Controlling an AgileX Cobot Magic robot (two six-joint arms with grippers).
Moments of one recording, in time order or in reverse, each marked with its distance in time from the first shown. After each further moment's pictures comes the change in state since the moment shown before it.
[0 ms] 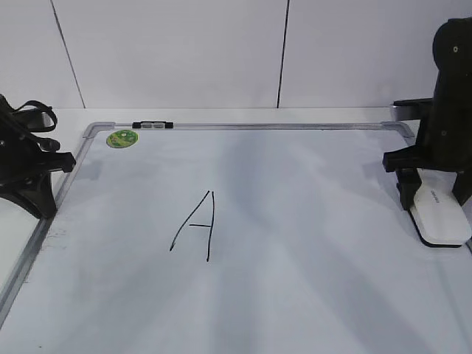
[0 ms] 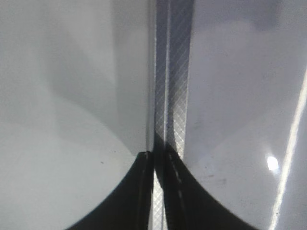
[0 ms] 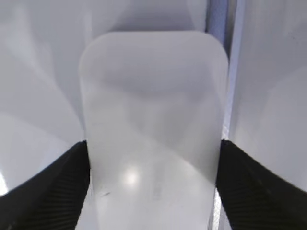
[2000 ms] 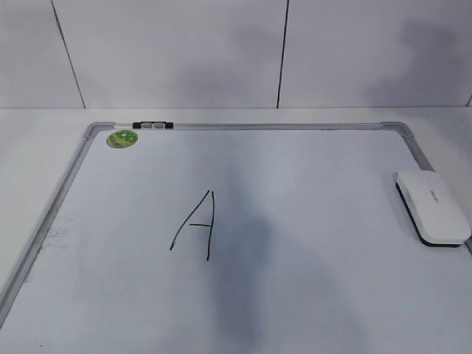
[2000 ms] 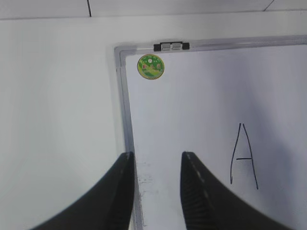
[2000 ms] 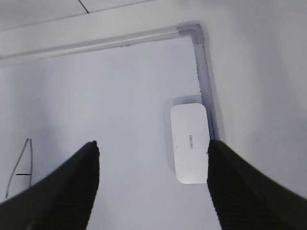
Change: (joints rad) left arm 0.000 -0.659 -0.264 -0.001 0.240 0.000; right arm -0.001 -0.668 -0.120 0.146 0.072 0.036
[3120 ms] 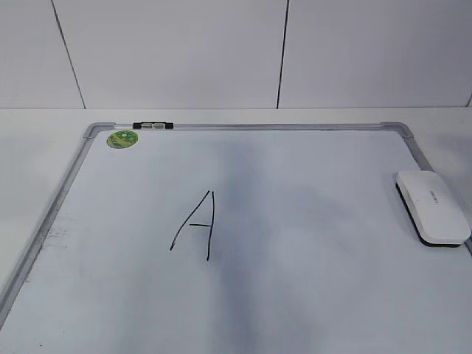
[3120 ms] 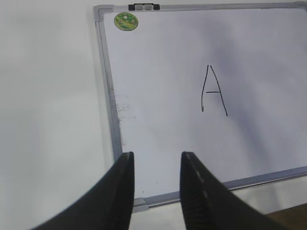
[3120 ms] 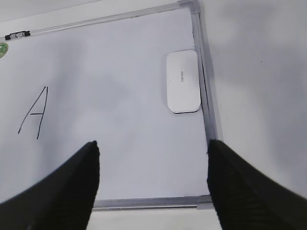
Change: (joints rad) left arm -0.027 -0.717 0.566 -0.032 0.023 -0.017; right arm 0.026 -0.710 0.524 0.011 0.013 -0.014
